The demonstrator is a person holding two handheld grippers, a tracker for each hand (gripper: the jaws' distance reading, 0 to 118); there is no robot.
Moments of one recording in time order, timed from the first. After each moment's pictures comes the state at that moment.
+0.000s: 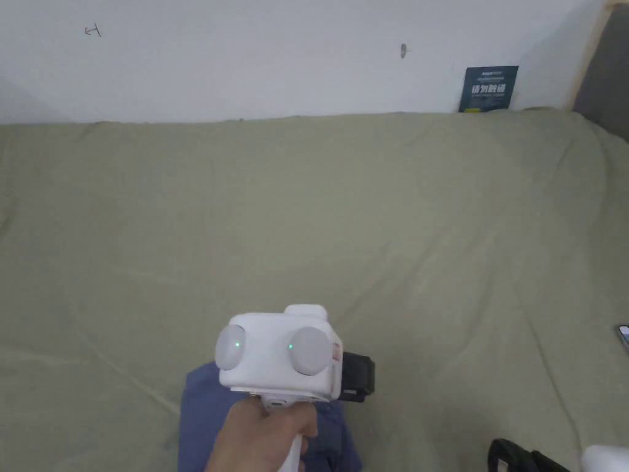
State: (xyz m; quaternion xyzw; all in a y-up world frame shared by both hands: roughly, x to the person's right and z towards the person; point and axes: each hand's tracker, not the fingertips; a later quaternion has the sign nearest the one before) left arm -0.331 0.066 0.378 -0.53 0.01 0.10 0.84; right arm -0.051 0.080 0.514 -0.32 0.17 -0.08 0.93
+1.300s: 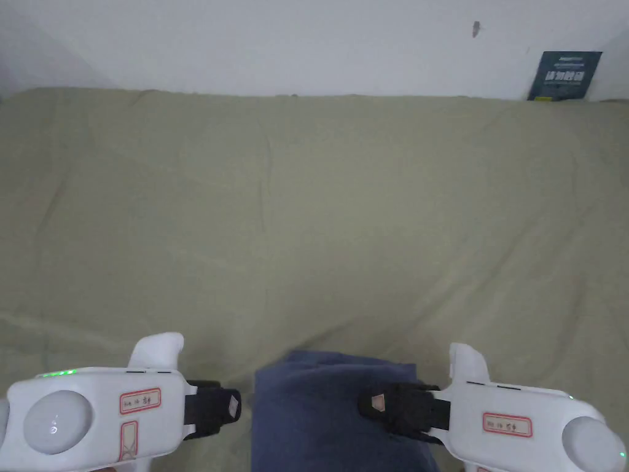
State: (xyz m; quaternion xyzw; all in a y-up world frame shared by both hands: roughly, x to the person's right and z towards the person) left arm -0.564 0.042 0.481 -0.47 -0.02 0.26 0.84; right arm -0.206 -0.019 0.340 -0.51 0.46 -0.24 0.69
